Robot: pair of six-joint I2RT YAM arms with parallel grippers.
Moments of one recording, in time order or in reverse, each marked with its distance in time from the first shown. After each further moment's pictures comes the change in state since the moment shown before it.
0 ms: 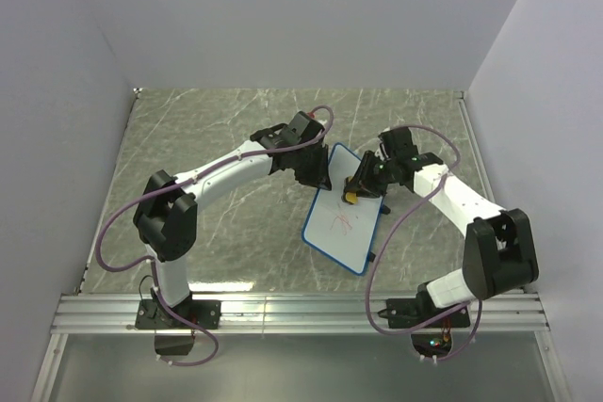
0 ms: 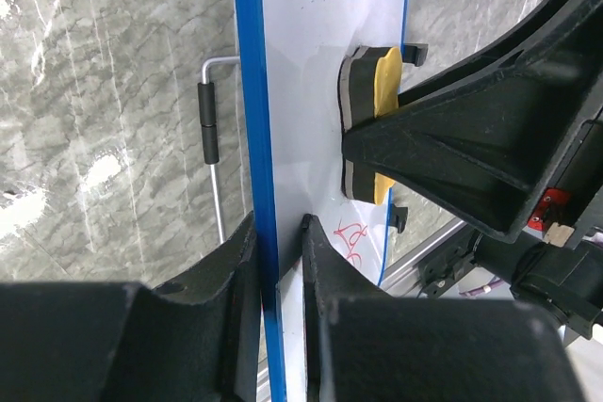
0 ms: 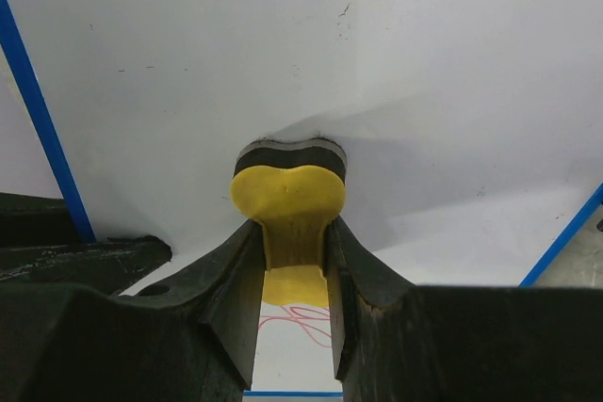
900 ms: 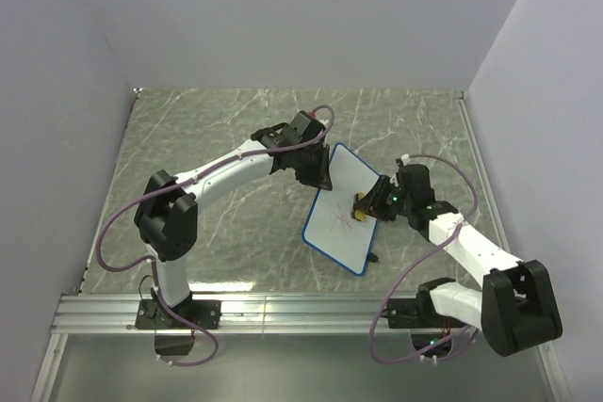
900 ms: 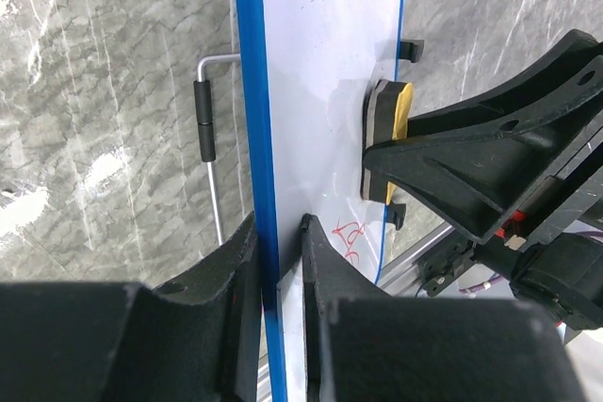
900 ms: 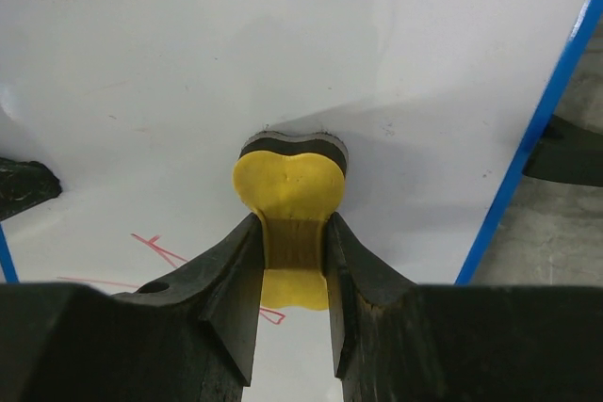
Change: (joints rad) left arm -0.002 0.003 0.013 -0.015 -0.002 0.005; right arm -0.035 -0.280 -0.434 0.327 0.022 0.035
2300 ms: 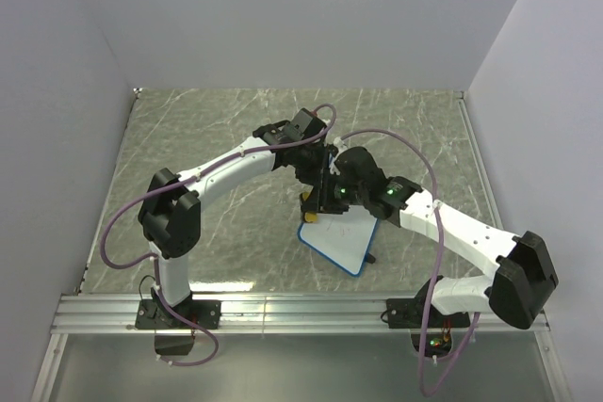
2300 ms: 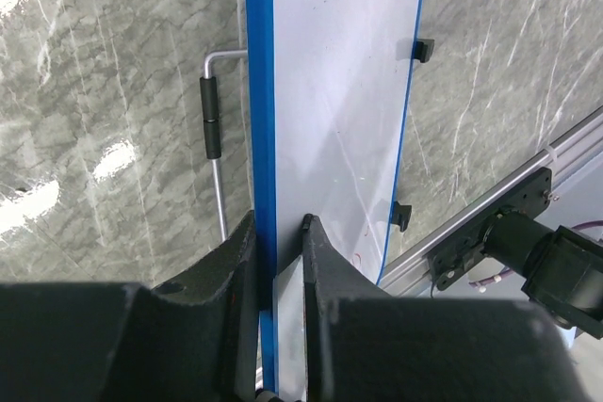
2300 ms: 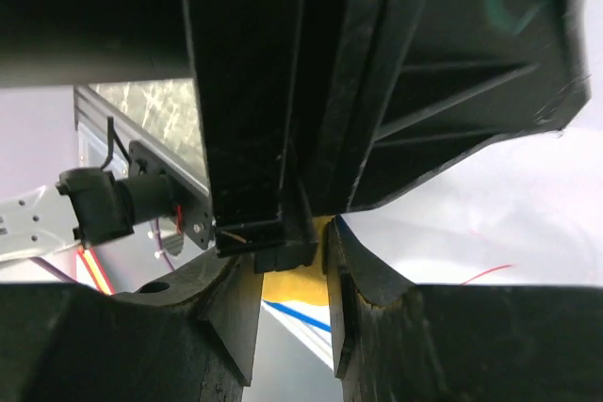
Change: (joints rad) left arm 0.004 0.032 0.052 -0.056 0.008 0.032; right arm 0.486 0.116 0.420 -0.198 0.113 0.030
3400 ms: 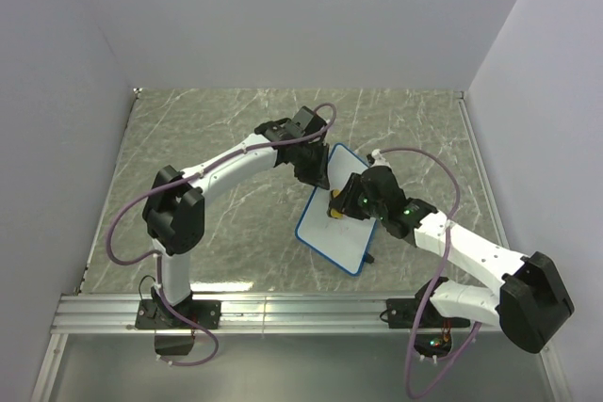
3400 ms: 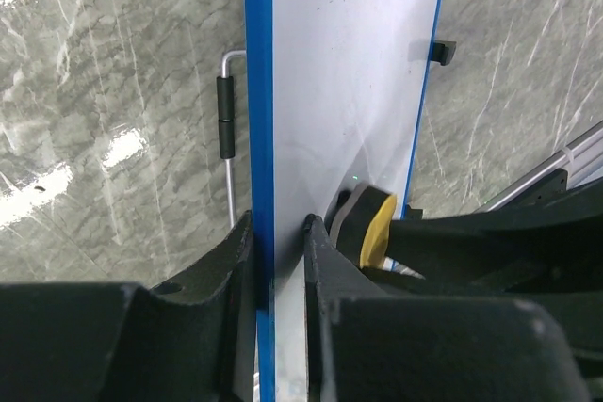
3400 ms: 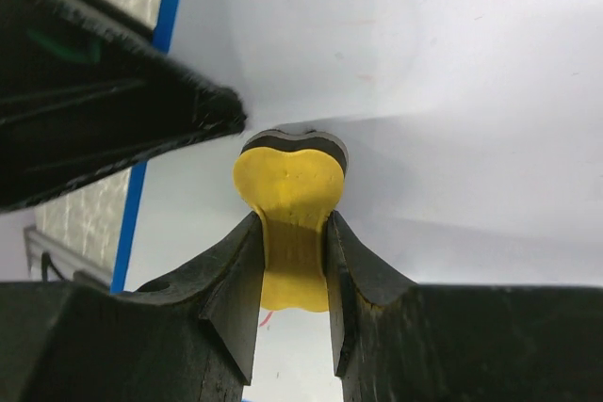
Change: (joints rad) left arm 0.012 0.032 0.036 -0.040 -0.001 0.023; right arm -0.108 -0.119 -0.314 0.180 0.227 0.075
